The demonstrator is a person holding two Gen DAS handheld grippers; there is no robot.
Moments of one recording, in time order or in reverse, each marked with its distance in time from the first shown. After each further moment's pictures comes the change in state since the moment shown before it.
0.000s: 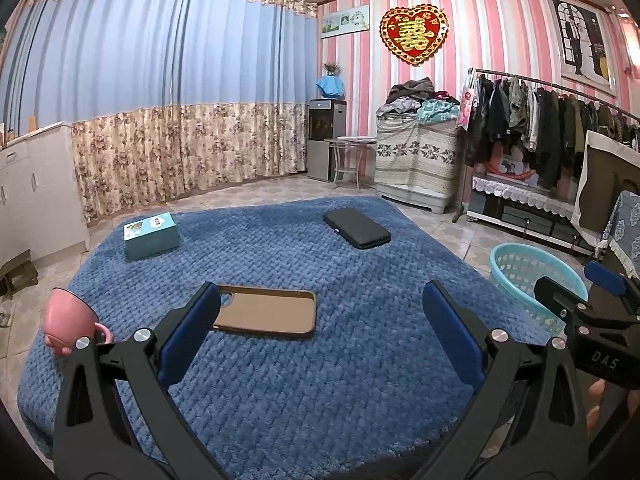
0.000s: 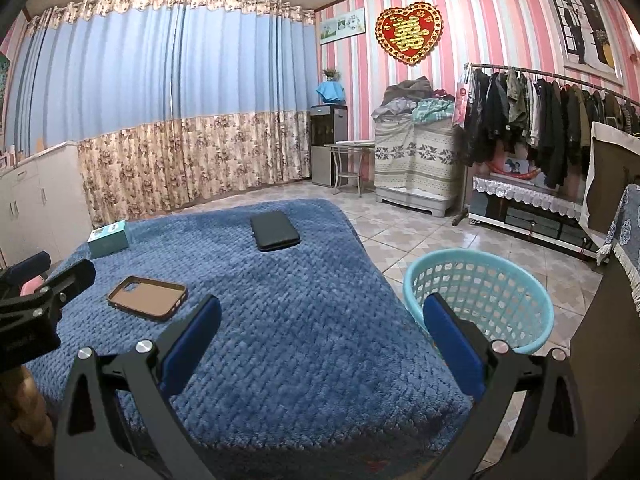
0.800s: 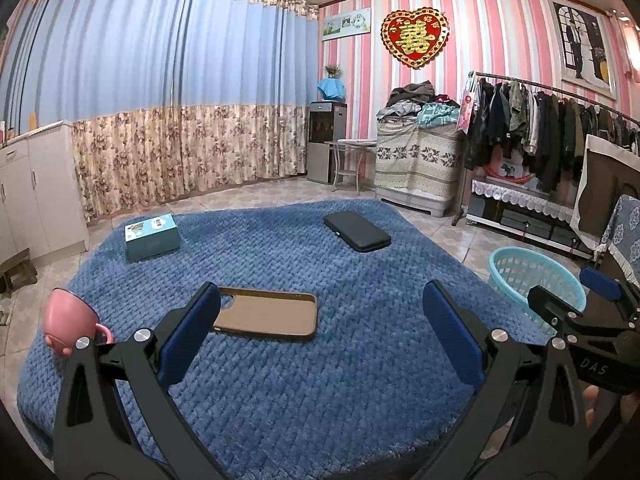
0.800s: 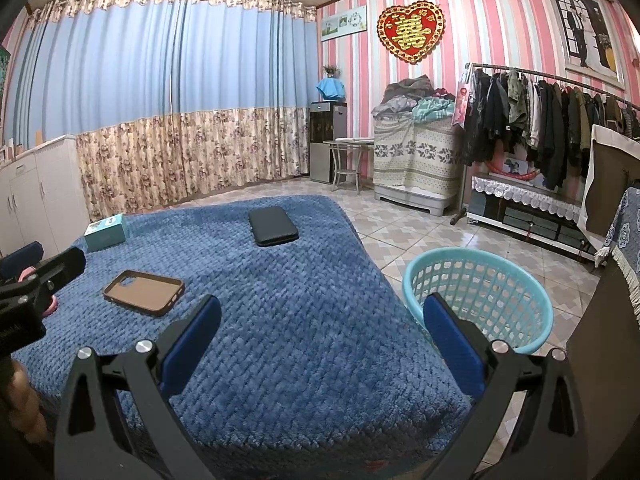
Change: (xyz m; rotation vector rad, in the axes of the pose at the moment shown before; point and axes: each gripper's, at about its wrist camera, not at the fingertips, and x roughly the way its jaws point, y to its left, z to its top) left arm -0.002 0.001 0.003 -0.005 -0.004 -0.003; right arm 0.002 -0.002 -0.002 -0.009 0.008 -0.006
